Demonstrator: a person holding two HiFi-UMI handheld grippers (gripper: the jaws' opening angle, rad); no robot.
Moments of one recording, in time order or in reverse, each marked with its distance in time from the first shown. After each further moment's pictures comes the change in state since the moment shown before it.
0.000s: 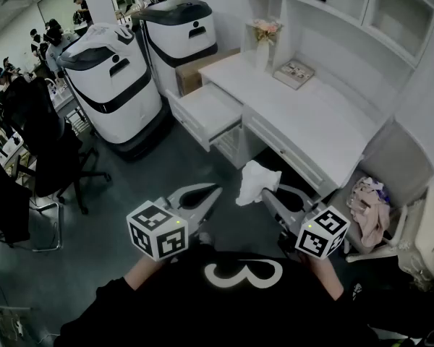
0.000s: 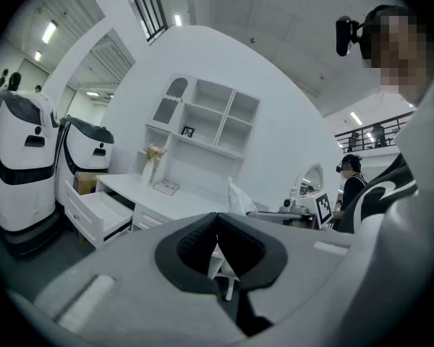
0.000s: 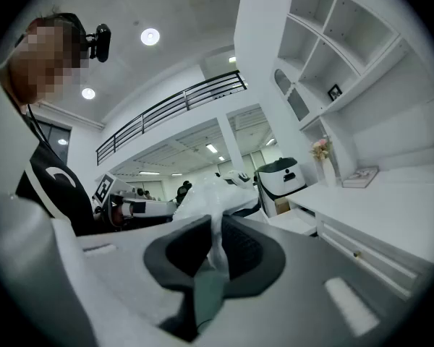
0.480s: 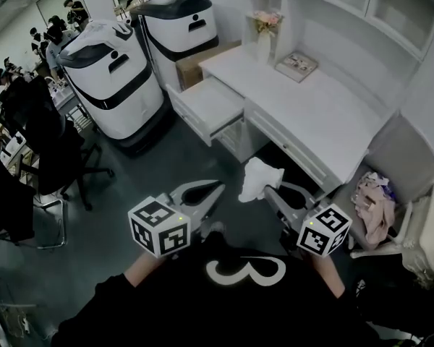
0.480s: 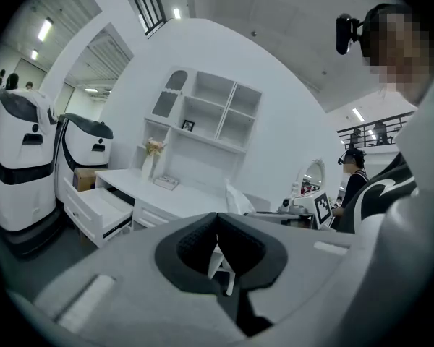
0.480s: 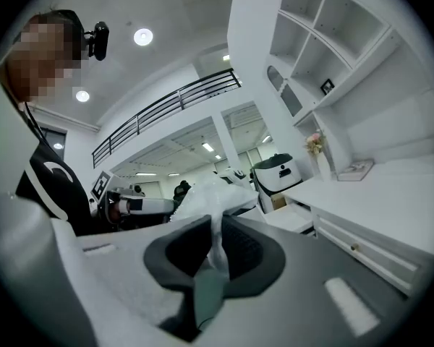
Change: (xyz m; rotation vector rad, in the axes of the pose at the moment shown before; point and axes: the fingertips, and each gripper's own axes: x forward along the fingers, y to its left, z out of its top) left arm 0.019 0.003 -0.008 0.001 0.049 0.005; right arm -0.001 -0.022 -0.012 0.040 0.011 -0.018
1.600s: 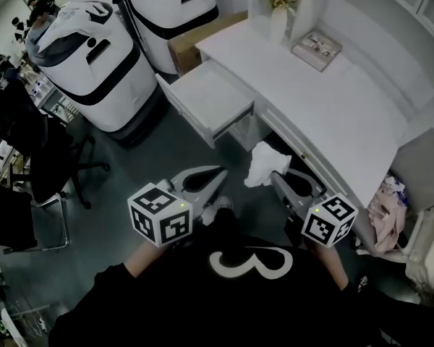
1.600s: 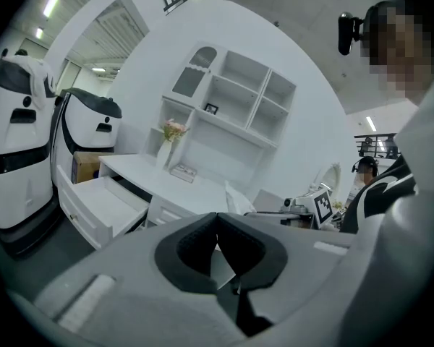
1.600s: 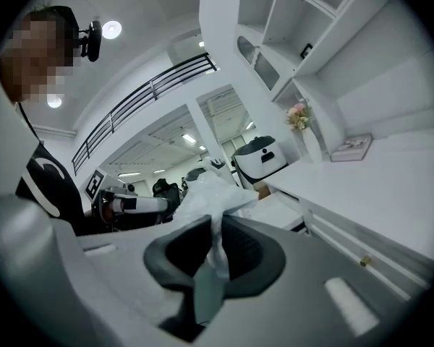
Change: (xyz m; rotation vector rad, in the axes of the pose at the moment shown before) left arm 0.122 0.191 0.021 -0.097 0.102 0.005; right arm 0.155 -0.163 0.001 0.122 0.091 -0.082
